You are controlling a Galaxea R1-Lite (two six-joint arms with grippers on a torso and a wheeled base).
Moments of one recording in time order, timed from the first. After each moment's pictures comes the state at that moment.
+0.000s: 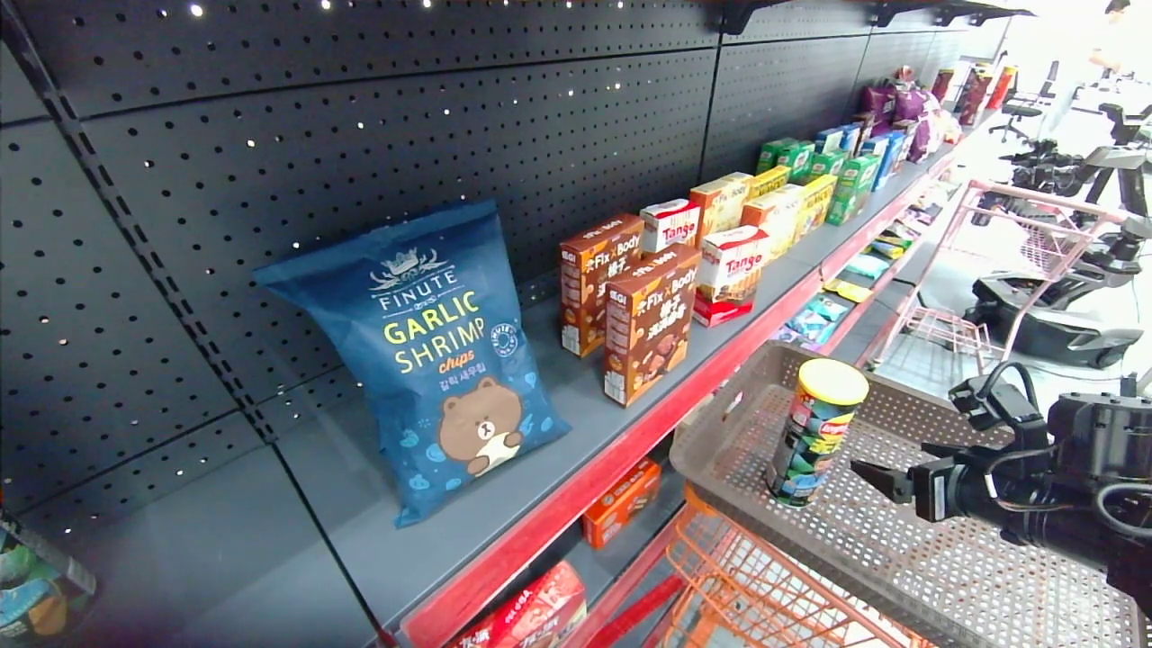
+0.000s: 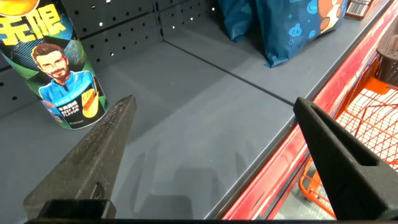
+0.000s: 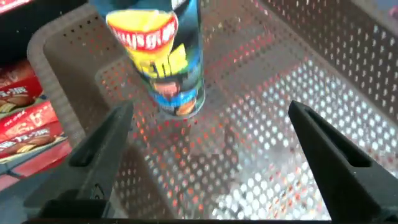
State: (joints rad) left arm 0.00 0.00 0.00 0.00 0.00 0.01; right arm 0.02 1.77 -0.41 -0.99 0.22 -0.12
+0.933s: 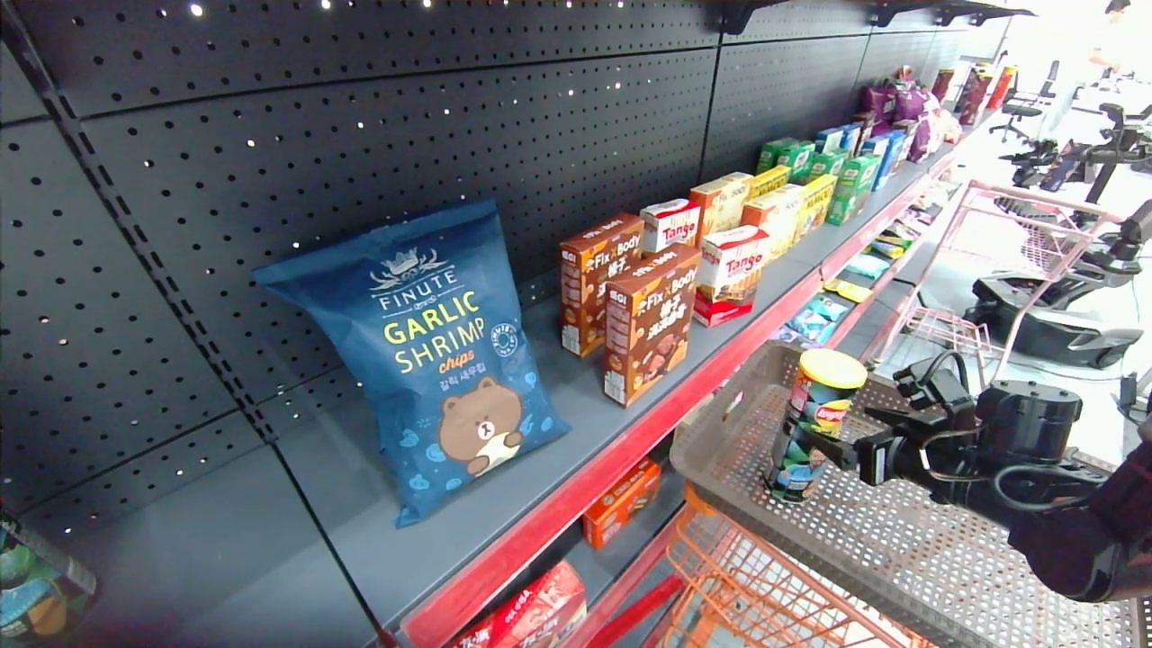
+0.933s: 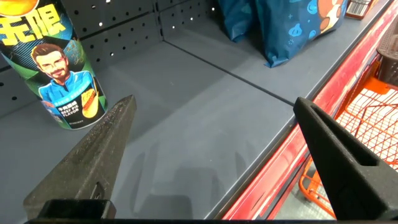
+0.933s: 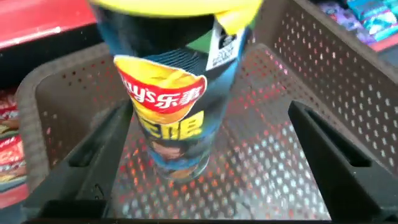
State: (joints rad) left arm 0.00 0.00 0.00 0.00 0.00 0.01; right arm 0.04 2.04 -0.56 -1.24 0.31 -0.15
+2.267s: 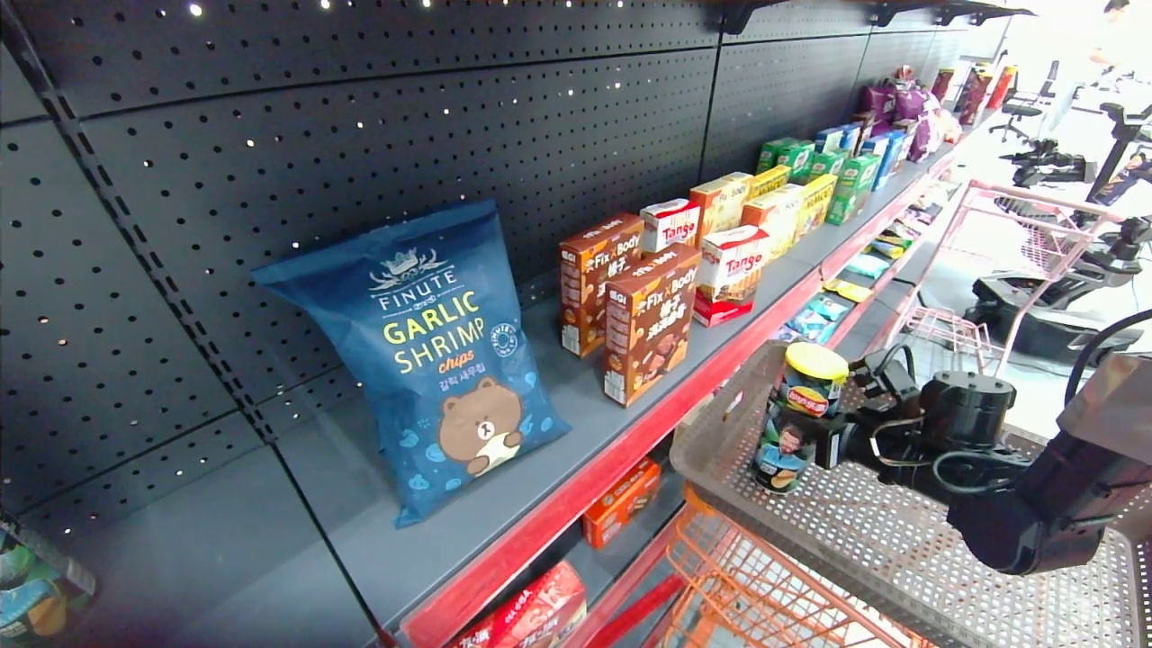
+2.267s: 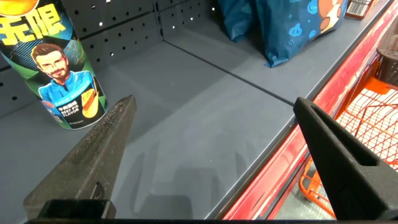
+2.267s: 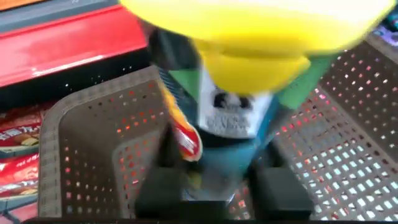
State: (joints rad) left arm 0.00 0.00 0.00 0.00 0.00 0.01; right arm 0.10 2.16 -0.70 -1.27 0.38 -0.10
